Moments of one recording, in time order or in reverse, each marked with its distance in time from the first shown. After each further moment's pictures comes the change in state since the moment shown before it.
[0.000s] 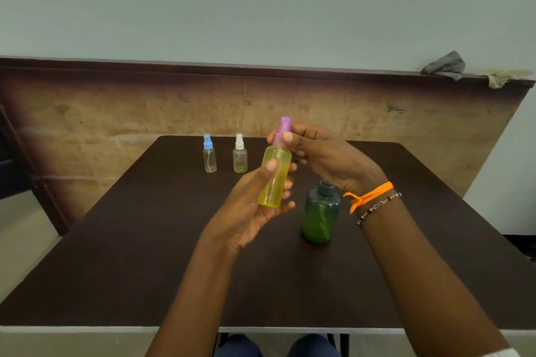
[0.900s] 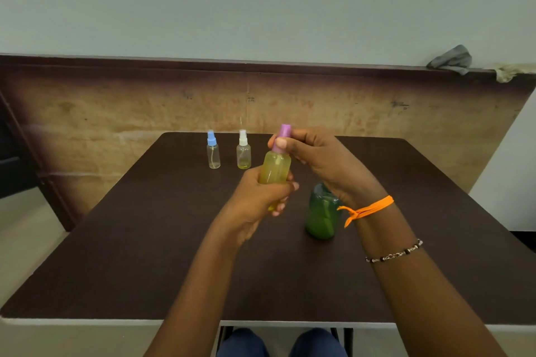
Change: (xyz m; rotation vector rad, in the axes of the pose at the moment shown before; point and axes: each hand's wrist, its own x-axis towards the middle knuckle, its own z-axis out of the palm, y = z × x) left_hand 0.006 -0.003 -0.002 0.373 0.144 0.017; right_hand -0.005 0.005 0.023 -0.134 0.190 -0.034
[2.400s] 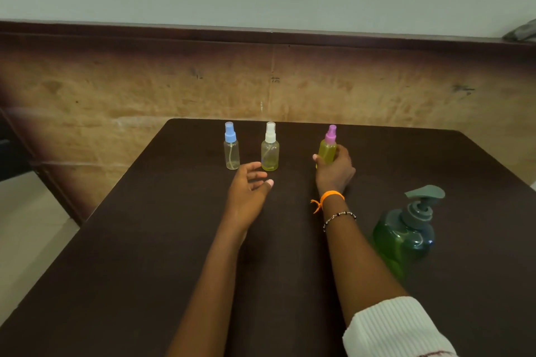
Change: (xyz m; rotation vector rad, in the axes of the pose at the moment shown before) left_hand 0.114 -0.094 -0.109 0.232 0.386 -0.044; right_hand 0.153 0.234 0.017 -0.417 0.962 0.415
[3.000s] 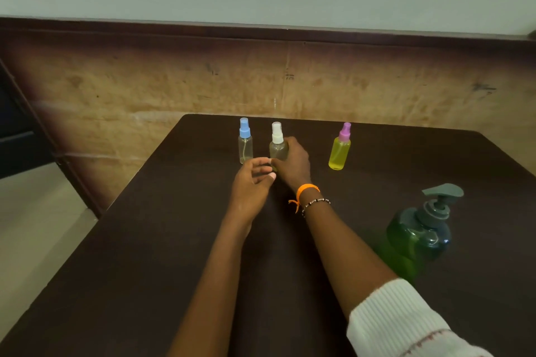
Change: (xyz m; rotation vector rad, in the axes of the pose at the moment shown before) left_hand -0.003 0.005 -0.015 -0.038 0.031 0.026; right_hand -0.047 -0.041 0.047 -0.020 -0.493 -0.295
